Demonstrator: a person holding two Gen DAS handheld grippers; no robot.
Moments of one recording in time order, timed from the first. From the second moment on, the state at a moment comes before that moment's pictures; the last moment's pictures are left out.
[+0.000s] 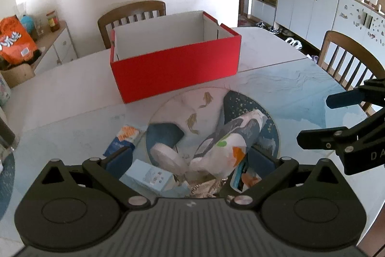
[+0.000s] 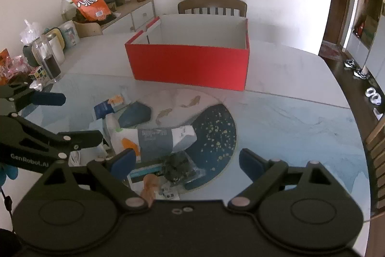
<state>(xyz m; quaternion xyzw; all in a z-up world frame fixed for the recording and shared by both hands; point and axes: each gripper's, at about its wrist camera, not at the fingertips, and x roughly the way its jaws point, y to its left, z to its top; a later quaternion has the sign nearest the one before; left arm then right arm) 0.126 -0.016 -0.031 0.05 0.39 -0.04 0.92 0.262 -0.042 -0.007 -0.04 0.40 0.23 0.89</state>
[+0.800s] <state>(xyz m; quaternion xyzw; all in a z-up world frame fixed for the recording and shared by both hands) 0.101 -0.012 -0.079 0.05 0.41 -0.08 0.91 0.256 -0.033 -0.049 -0.05 0.44 0.22 0.87</state>
